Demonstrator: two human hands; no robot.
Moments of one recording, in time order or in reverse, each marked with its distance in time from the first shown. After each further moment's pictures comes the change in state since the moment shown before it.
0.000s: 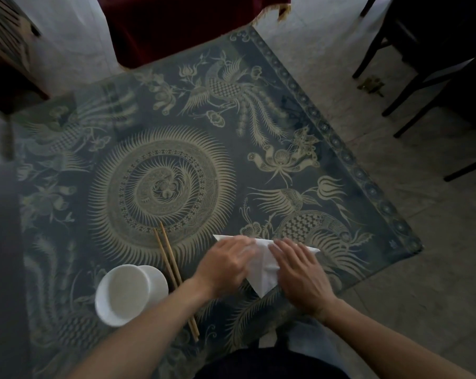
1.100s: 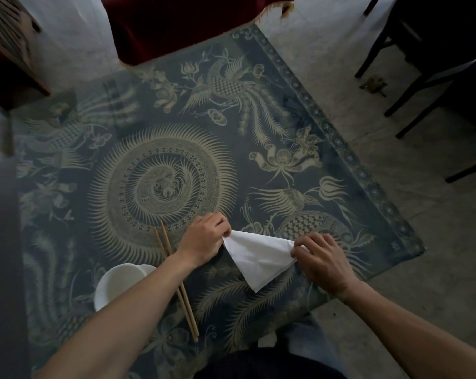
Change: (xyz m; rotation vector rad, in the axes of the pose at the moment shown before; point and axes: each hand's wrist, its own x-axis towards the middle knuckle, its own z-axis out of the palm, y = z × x) left_hand 0.017 -0.052 -0.031 -0.029 0.018 -0.205; right_hand 0.012 0.059 -0.013 0.011 0.161 -0.196
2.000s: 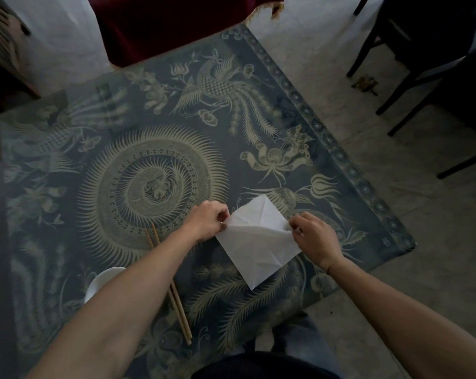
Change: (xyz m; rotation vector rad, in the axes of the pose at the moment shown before) left_hand 0.060 -0.003 -0.008 -0.169 -0.323 -0.311; right_hand 0.041 0.012 -0.010 0.242 -0.080 0.549
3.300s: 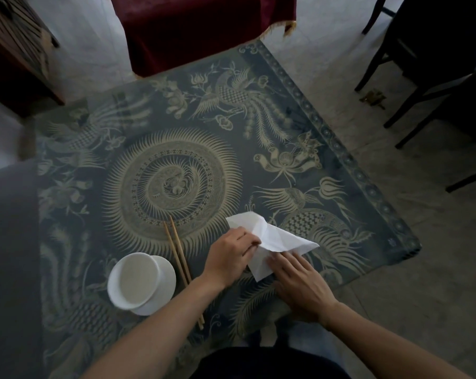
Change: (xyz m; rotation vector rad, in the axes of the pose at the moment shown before) left_hand -0.100 0.044 0.053 -0.148 0.491 0.308; right_hand -0.095 -0.031 0.050 -0.362 -0.059 -0.521
